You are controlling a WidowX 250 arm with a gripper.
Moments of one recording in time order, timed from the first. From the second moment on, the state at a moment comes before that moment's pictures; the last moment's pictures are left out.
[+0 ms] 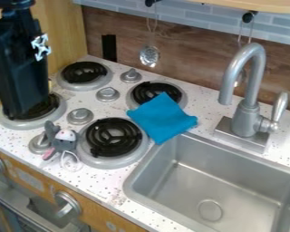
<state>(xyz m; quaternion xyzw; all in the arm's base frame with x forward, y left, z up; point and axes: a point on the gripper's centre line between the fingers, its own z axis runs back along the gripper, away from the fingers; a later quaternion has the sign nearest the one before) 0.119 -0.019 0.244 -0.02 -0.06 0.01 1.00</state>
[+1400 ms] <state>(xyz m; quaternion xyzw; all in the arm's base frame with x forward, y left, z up) 0.377 -0.003 0.127 0.02 -0.12 0.00 0.99</state>
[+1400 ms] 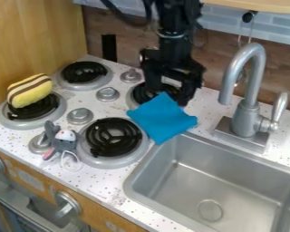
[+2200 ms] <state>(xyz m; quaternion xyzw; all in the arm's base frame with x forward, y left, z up) 0.378 -0.001 0.128 0.02 -0.12 0.00 0.99</state>
